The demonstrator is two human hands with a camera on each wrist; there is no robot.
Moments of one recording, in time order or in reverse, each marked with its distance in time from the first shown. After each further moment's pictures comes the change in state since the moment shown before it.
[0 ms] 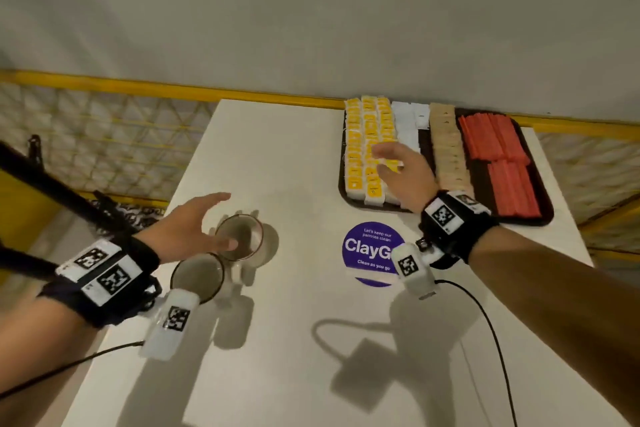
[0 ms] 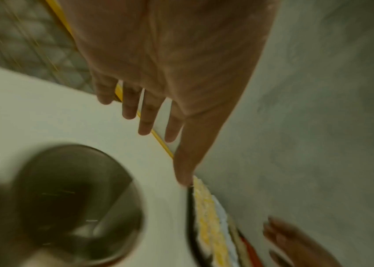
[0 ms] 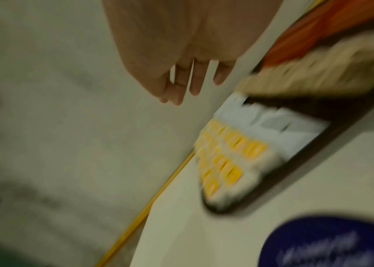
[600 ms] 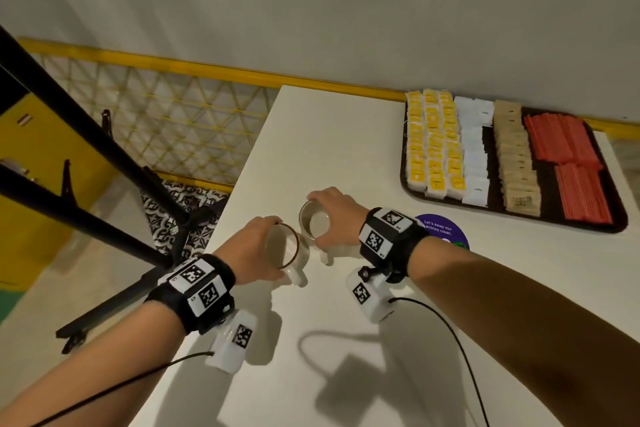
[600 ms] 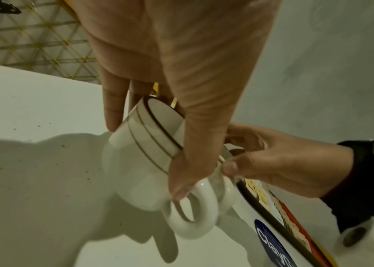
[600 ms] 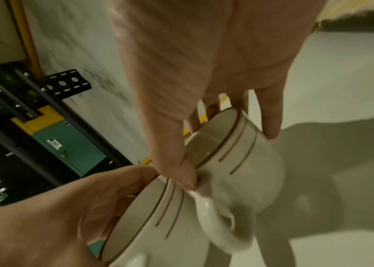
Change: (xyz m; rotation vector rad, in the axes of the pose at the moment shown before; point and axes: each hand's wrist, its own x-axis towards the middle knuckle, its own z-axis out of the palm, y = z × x) left_hand -0.020 -0.087 0.050 0.050 0.058 0.077; right_hand -0.044 -0.074 0.179 -0.502 -0.760 -0.076
